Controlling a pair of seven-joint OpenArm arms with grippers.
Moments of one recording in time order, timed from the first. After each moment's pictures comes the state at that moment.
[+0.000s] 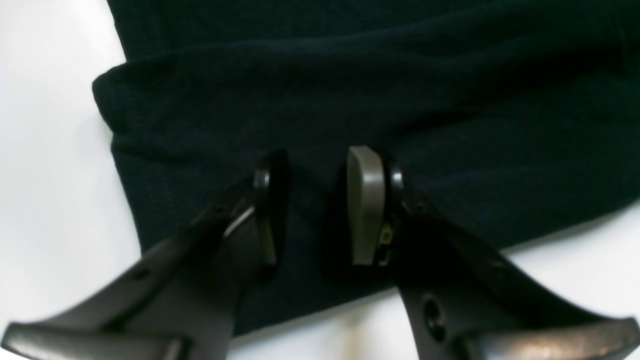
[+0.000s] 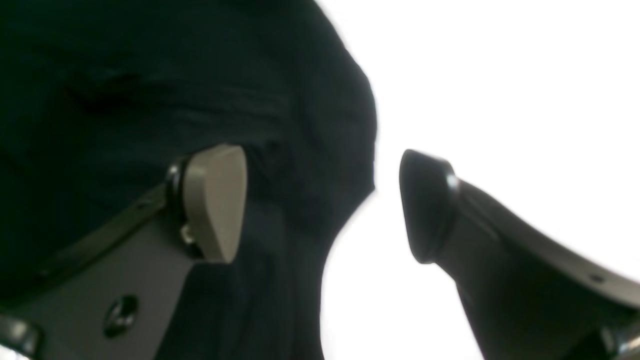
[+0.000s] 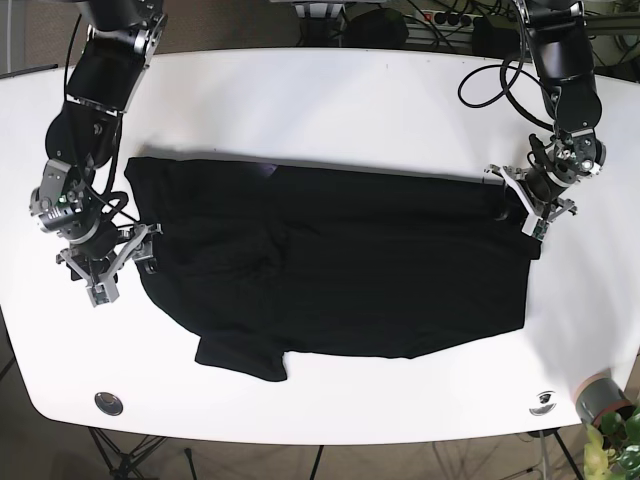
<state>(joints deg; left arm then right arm) -1.9 -21.6 -16.3 66.0 -3.4 -40.3 16.6 10.6 14.1 21.8 91.8 13.5 35.4 -54.2</state>
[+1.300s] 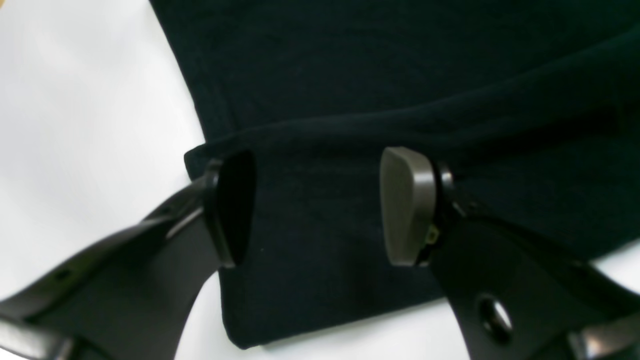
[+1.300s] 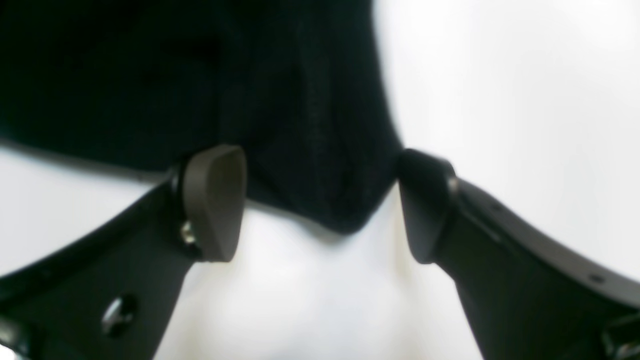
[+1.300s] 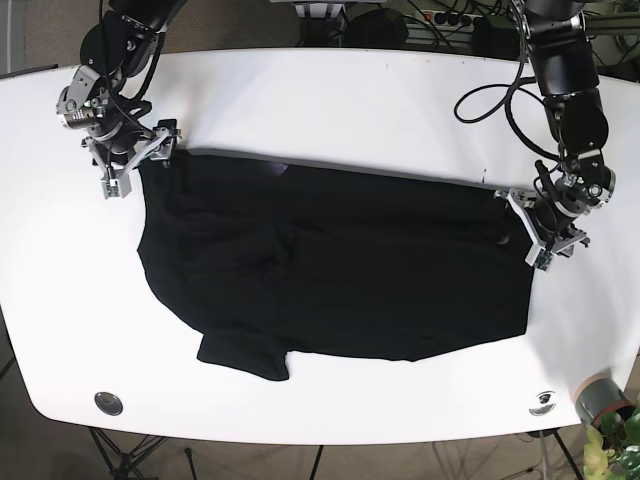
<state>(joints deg) -6.3 -21.6 -16.6 74.9 -1.7 -40.1 26.6 -7.0 1.7 35.6 95.0 14.6 36.1 -58.1</state>
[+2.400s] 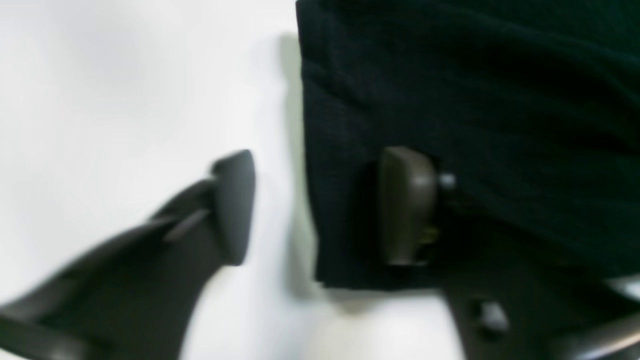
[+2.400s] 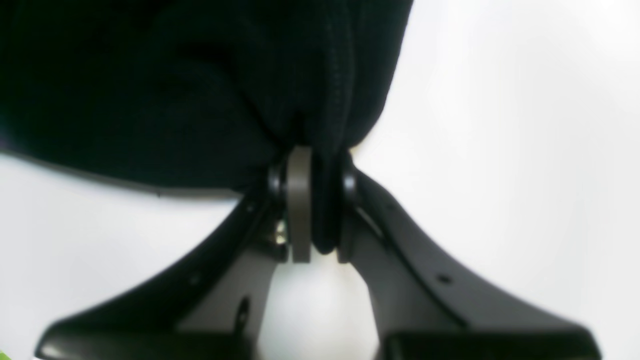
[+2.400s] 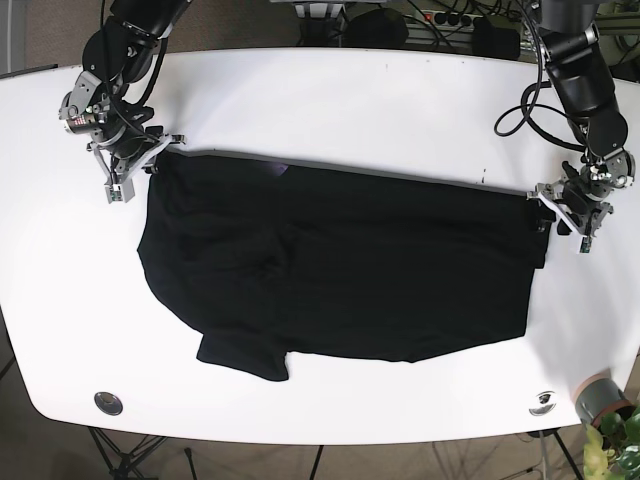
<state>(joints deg) -11.5 -24.8 -25.2 51.8 -3.2 -39.8 20.7 -5.6 1.6 35.2 93.8 14.6 36.1 -58.8</state>
